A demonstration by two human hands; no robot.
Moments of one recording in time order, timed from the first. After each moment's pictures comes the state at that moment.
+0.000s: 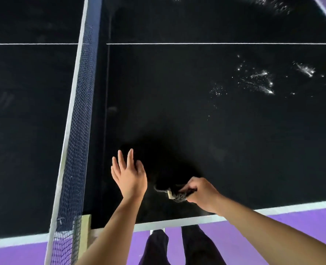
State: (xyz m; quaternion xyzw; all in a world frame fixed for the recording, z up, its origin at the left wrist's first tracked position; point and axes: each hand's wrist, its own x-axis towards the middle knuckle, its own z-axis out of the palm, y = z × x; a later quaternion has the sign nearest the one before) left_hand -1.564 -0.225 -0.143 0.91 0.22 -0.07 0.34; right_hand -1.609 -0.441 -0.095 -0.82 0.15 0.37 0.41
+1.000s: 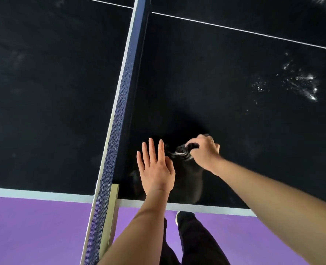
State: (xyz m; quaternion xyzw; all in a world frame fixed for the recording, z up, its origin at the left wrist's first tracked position) left_hand -1.611 -0.204 -0.176 0.98 0.12 -0.03 0.17; right_hand -1.529 -0.347 -0.111 -0.94 0.10 0.24 0.24
